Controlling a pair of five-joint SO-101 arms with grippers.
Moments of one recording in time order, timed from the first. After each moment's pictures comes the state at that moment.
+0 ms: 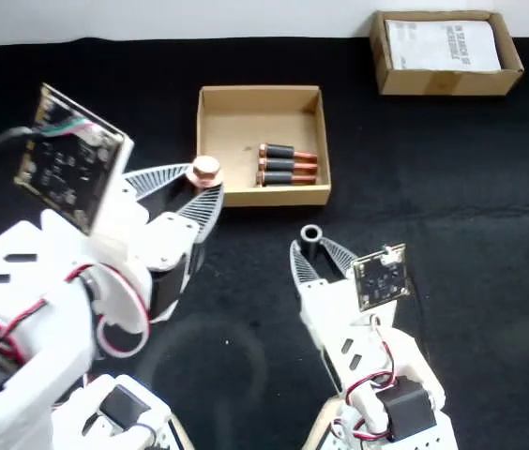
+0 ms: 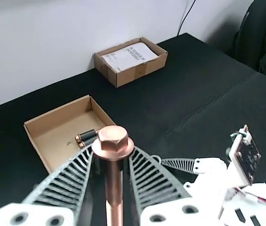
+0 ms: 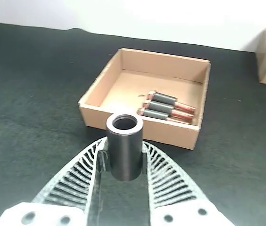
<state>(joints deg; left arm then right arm) 27.8 -46.0 -12.6 84.7 7.5 -27.7 -104.0 82.5 45.9 -1.9</state>
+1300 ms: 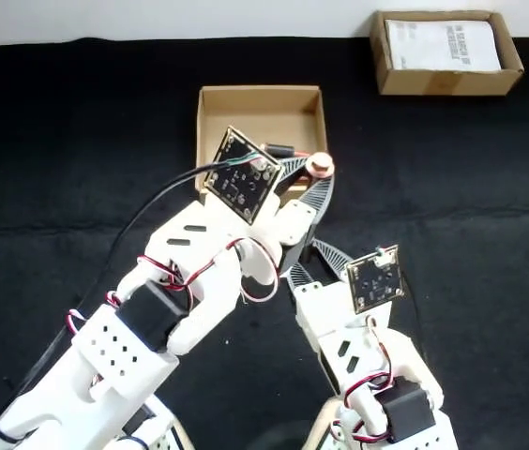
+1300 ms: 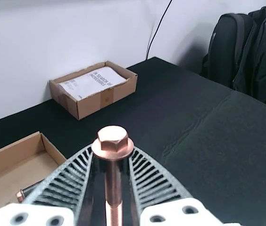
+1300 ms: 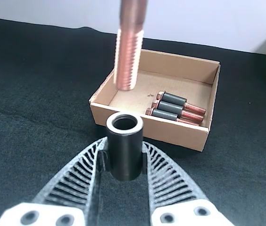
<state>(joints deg) 36.4 -49.1 39.4 25.5 7.8 -29.2 -104.0 82.5 45.9 -1.9</state>
